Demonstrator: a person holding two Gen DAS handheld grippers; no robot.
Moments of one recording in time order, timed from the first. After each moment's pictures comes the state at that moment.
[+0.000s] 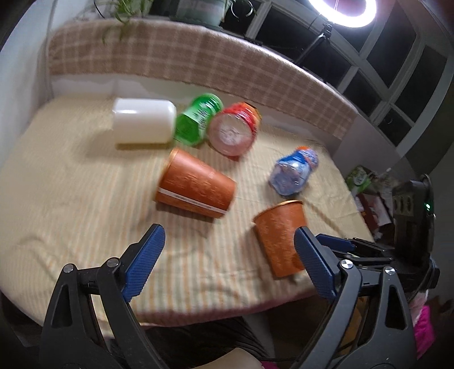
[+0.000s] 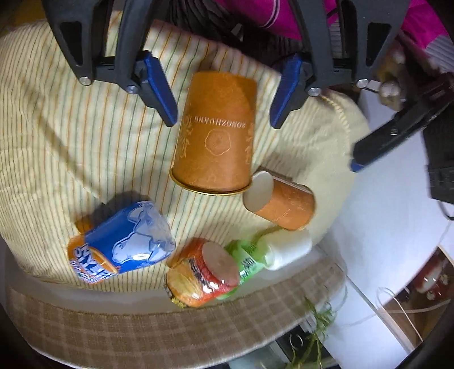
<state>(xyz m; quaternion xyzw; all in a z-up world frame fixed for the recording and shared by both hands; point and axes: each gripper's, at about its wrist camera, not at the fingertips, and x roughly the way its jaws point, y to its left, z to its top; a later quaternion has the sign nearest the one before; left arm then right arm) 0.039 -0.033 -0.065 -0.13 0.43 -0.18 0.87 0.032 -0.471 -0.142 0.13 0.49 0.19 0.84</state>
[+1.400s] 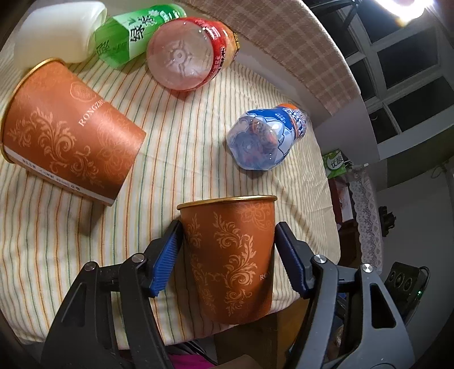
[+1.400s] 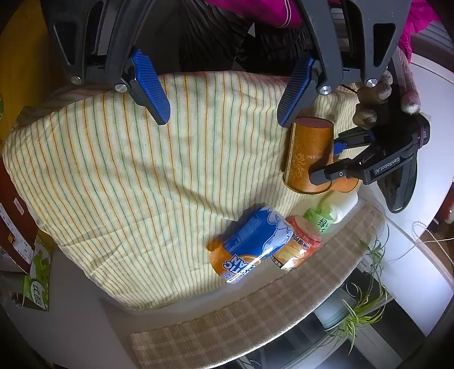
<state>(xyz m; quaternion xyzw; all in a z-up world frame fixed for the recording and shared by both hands) 0.106 -0.112 -0.129 -0.22 0.55 -0.24 0.77 -0.031 -0.567 -0.158 0.23 0.47 0.06 0.85</state>
